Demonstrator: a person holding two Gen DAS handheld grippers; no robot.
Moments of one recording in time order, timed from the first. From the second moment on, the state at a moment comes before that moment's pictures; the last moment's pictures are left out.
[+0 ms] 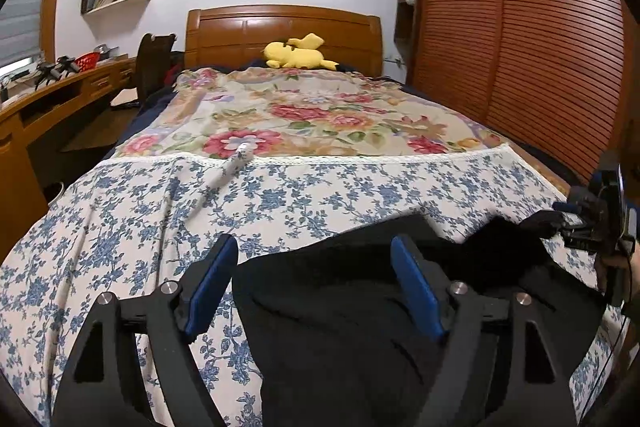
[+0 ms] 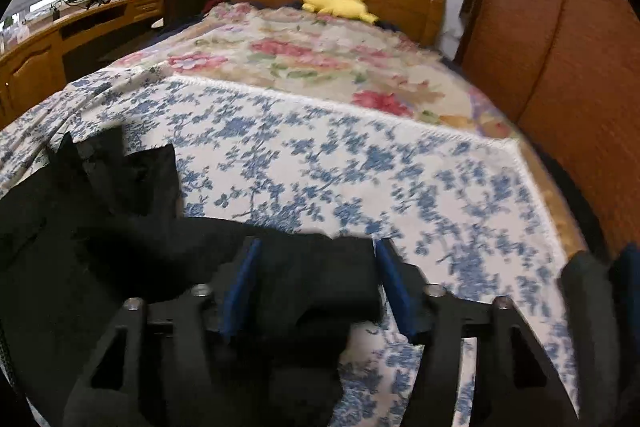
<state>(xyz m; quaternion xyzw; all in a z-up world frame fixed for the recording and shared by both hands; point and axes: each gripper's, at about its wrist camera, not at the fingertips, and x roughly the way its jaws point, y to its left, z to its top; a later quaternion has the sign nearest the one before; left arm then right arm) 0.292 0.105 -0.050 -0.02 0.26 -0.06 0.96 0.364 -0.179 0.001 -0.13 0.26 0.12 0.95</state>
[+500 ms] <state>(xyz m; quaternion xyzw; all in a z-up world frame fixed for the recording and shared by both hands) 0.281 0.102 -0.054 -0.01 0.27 -0.08 0.96 0.361 -0.098 0.003 -0.14 0.30 0.20 0.92</state>
